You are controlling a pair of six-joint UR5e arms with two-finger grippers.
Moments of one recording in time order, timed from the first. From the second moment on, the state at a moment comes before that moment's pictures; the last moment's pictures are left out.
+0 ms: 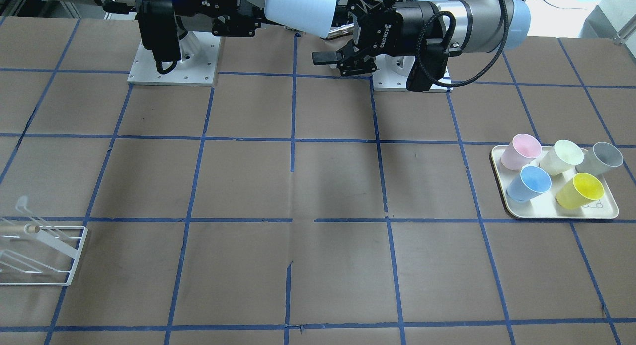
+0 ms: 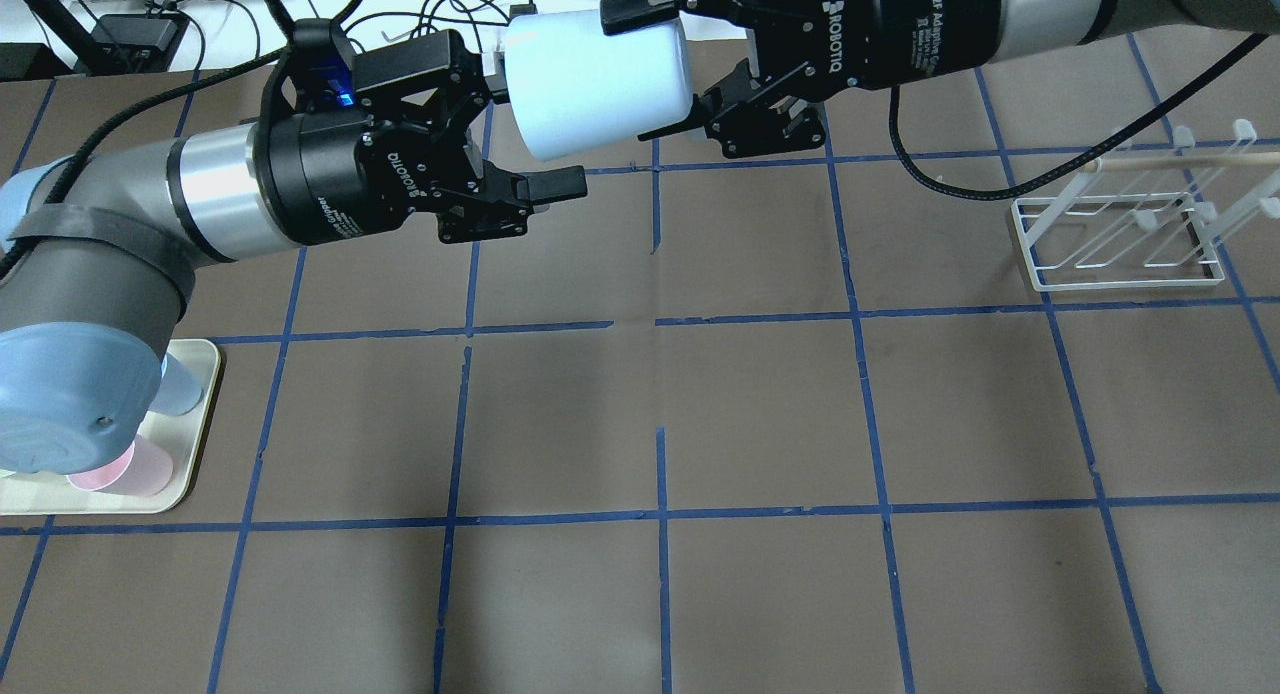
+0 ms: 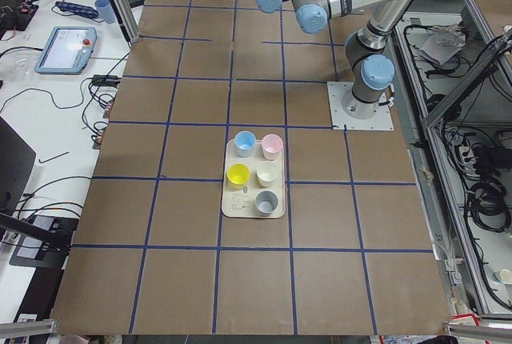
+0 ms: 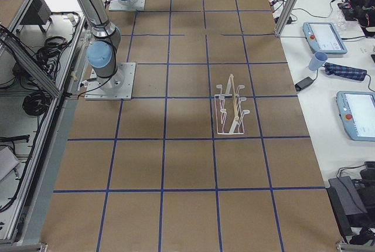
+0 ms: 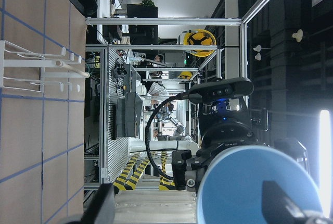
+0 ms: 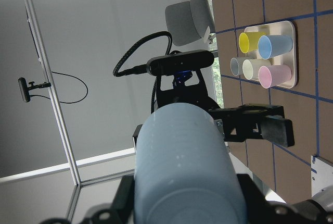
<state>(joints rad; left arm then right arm) -1.44 -1.40 -2.02 -1.52 -0.02 0.21 1.52 -1.59 1.51 -0.84 -0.22 -0.51</state>
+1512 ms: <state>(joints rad) -1.44 -1.38 -2.04 -1.48 -0.11 0.20 1.52 -1.59 1.50 -0.84 -0.22 -0.51</state>
